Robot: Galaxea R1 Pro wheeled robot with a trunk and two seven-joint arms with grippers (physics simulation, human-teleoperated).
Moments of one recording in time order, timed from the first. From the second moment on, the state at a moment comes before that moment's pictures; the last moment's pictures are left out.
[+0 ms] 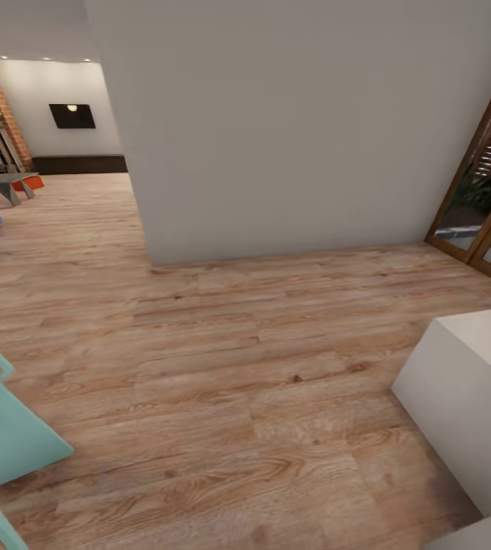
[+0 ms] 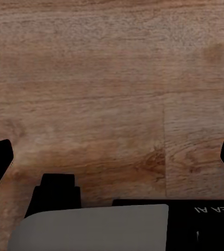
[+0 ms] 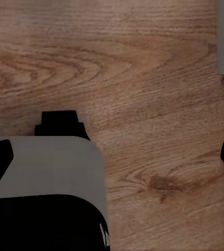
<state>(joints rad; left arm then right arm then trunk) -0.31 0.07 -0.34 -0.04 0.52 -0.20 -0.25 -0.26 0.02 0.33 0.03 -0.27 -0.18 -0.28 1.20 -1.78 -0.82</state>
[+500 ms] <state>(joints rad) -0.31 0.07 -0.34 -0.04 0.52 -0.20 -0.25 -0.26 0.02 0.33 0.03 -0.27 -0.17 -0.28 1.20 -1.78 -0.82</state>
